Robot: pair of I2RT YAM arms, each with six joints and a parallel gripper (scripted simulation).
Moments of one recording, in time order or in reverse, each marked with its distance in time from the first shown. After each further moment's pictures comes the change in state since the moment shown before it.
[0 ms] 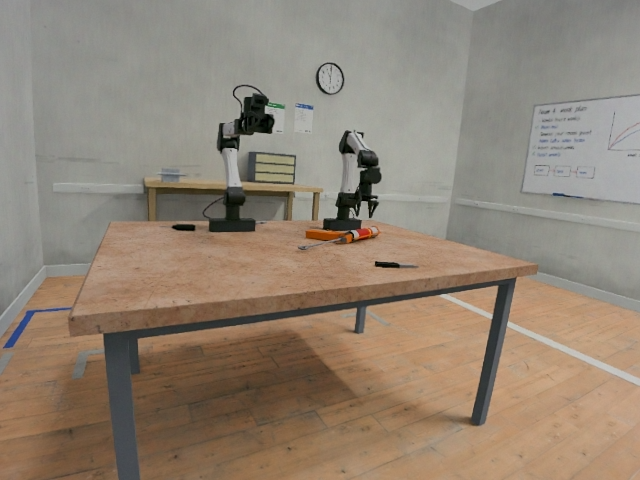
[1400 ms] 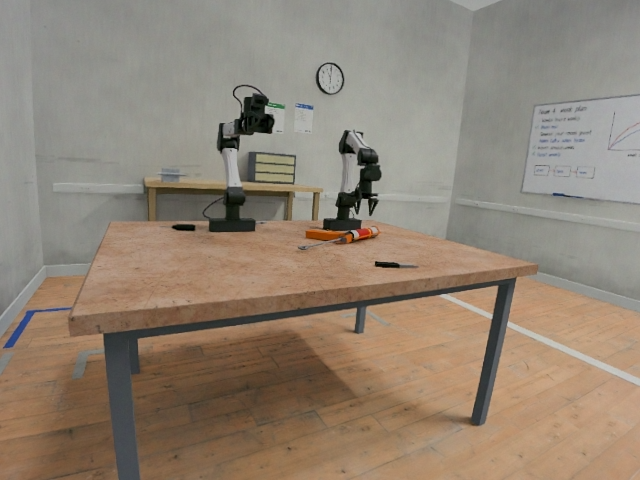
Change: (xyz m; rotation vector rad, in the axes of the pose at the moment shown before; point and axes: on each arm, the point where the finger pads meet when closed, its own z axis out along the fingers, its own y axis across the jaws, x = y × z) left arm 0.000 -0.001 -0.010 -0.005 -0.004 -0.003; right arm 0.000 0.000 0.000 0.000 0.000 0.000
